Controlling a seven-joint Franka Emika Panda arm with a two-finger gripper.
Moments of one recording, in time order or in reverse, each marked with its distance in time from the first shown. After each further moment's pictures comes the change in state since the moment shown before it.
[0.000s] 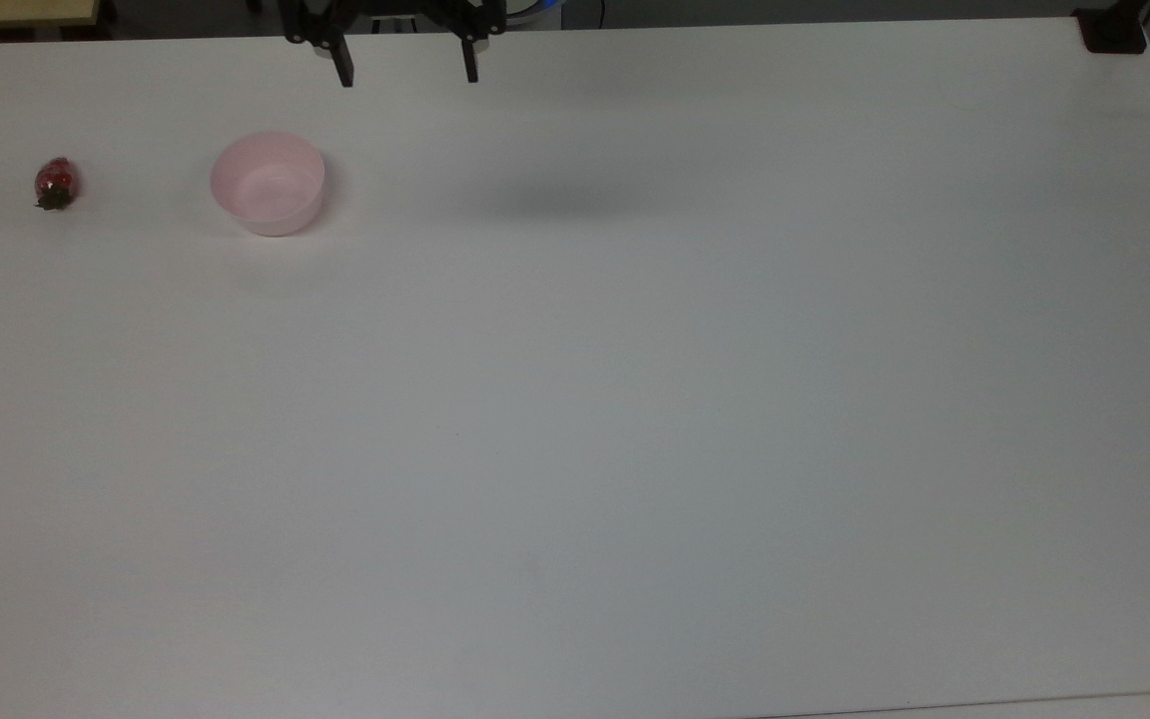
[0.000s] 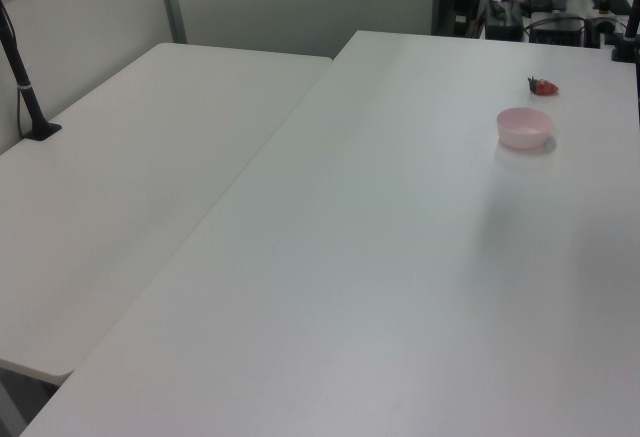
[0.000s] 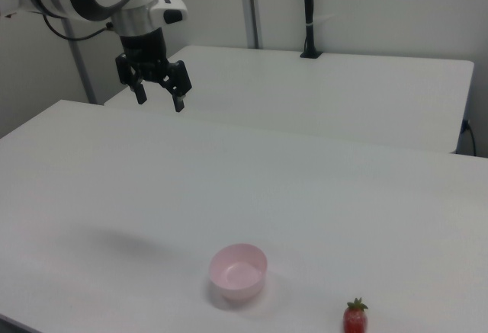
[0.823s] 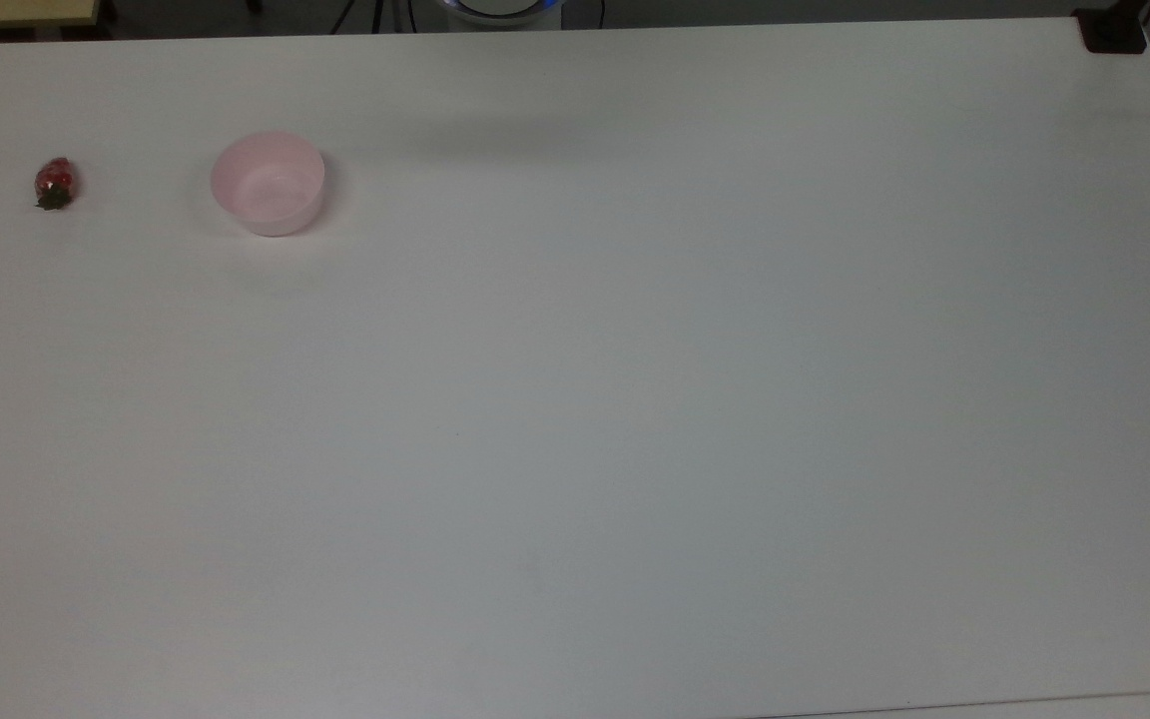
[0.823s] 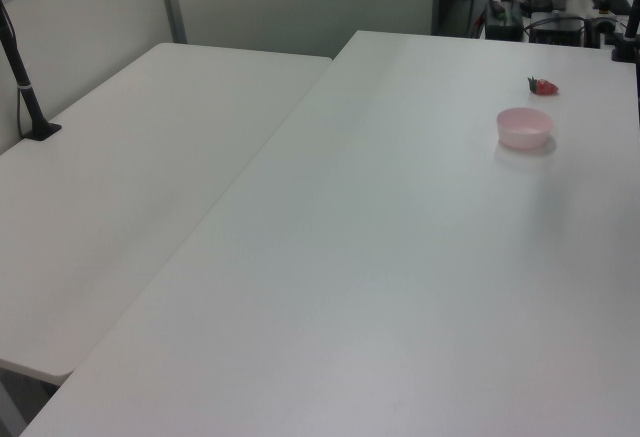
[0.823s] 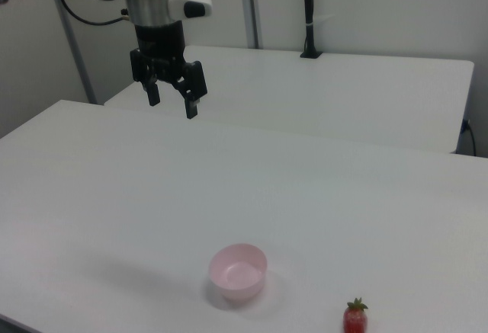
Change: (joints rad) arm -0.150 -0.029 -0.009 0.075 0.000 -0.211 0.000
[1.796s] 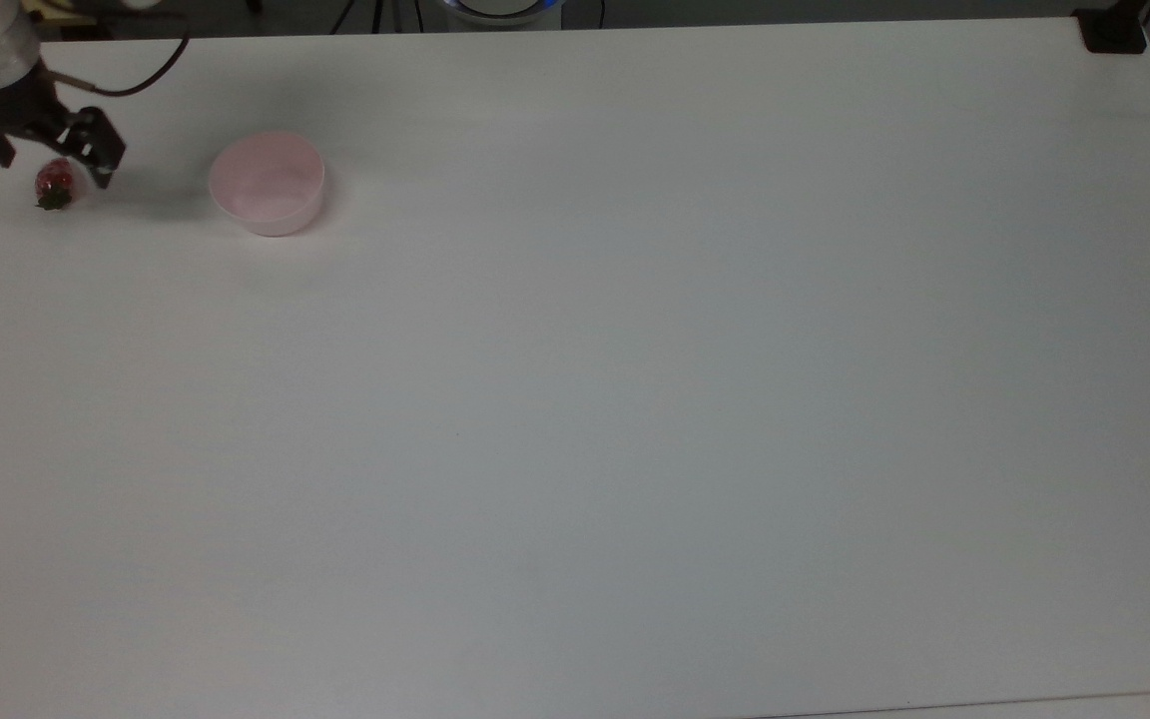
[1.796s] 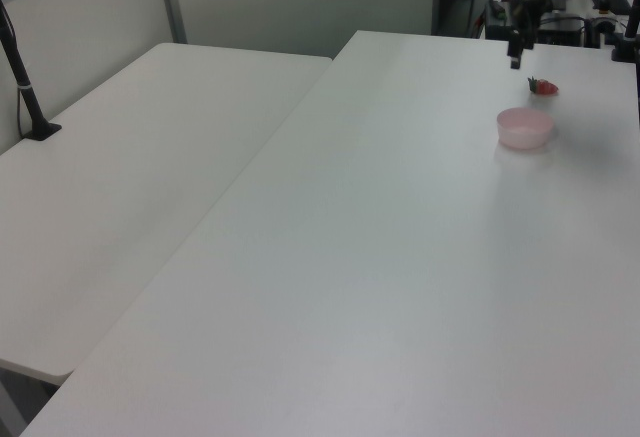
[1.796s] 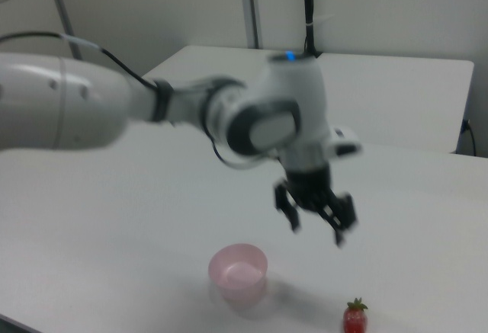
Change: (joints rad) arm -0.285 0.305 -0.094 -0.181 -0.142 0.547 -0.299
